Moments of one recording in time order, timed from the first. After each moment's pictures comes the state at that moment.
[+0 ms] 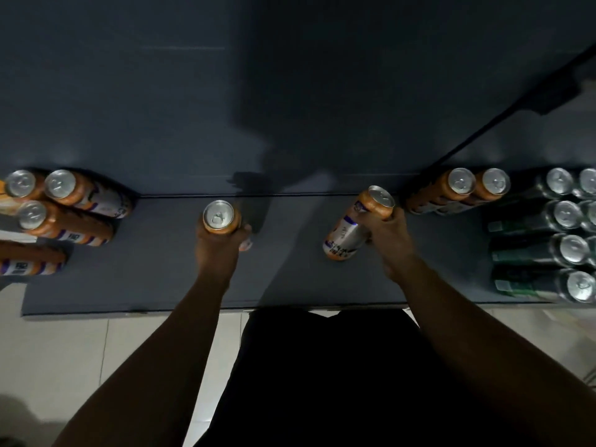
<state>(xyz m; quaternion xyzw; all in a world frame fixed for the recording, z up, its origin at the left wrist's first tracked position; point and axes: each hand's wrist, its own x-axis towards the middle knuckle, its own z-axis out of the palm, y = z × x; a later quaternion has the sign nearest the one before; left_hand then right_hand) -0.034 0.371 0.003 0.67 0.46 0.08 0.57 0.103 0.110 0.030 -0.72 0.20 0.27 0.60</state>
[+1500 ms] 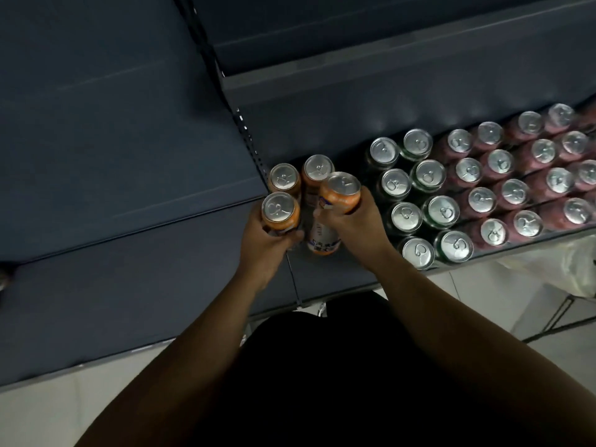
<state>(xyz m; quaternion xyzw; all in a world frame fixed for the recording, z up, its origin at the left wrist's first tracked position) 0.119 0.036 0.028 0.72 0.27 -0.04 0.64 0.174 -0.134 0.043 -0.75 0.14 0.18 0.62</state>
